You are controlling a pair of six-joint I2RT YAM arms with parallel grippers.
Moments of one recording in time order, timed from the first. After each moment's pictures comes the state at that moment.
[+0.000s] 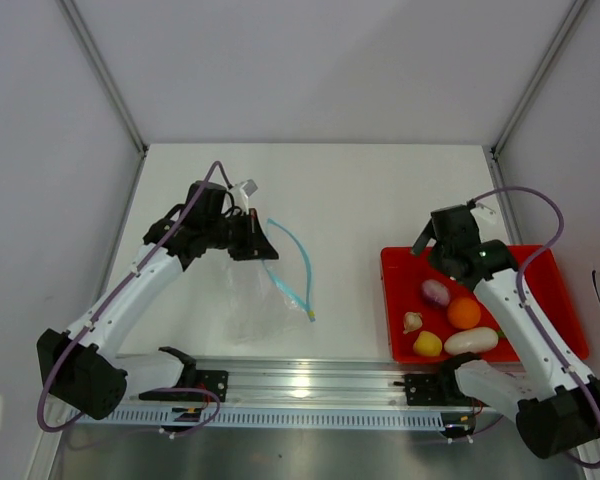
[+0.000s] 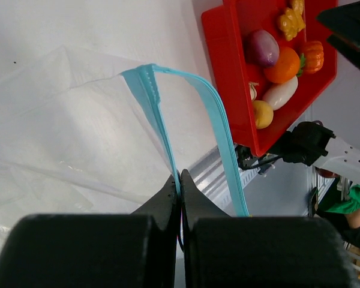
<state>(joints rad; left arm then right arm) -0.41 1.19 1.09 -0.68 0.53 -0.51 0.34 1.02 1.03 -0.91 0.41 0.77</state>
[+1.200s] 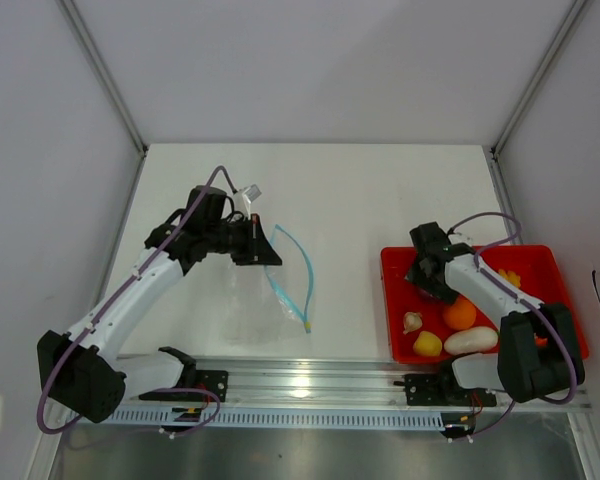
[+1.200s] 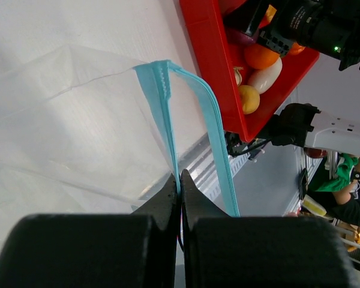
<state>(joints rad) -0.41 1.18 1.04 -0.63 0.62 -0.50 0.28 1.32 0.76 -0.72 0.42 0.82</state>
